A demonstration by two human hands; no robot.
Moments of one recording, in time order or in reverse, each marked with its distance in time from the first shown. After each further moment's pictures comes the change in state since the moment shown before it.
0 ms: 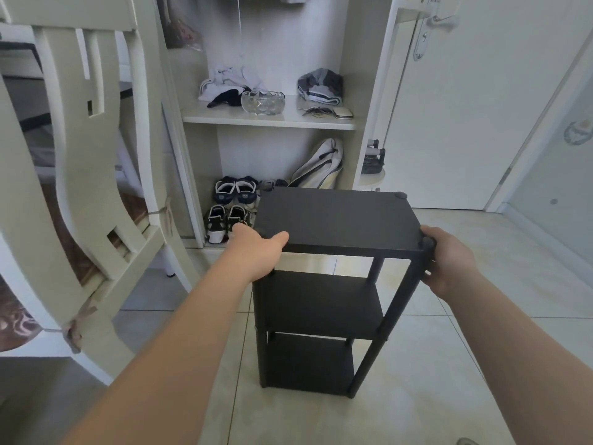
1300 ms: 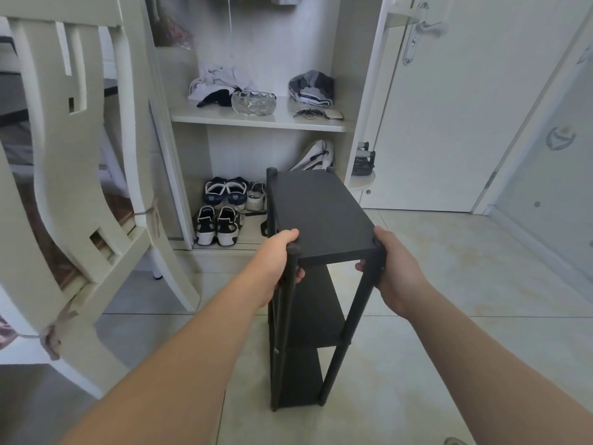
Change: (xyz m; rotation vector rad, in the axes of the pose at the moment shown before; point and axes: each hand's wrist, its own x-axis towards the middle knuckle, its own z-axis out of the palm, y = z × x) left_hand -0.005 0.008 0.050 -0.709 -0.305 -0.123; right_hand -0.025 0.029 0.034 -0.101 -0.294 -0.092
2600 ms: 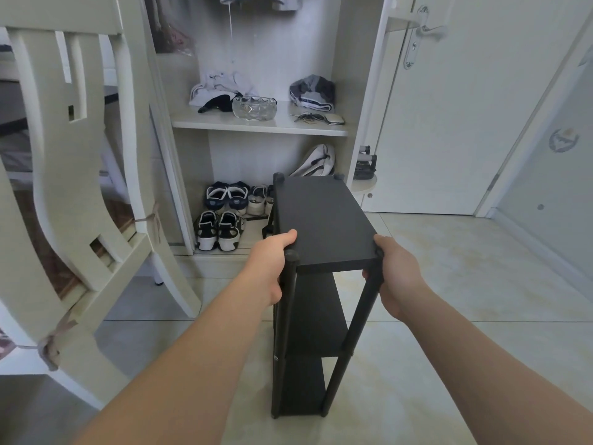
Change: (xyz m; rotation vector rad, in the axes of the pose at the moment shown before) left_hand 0.009 0.009 0.000 -0.081 0.086 -0.034; right_hand 0.007 -0.004 0.014 0.023 0.124 0.029
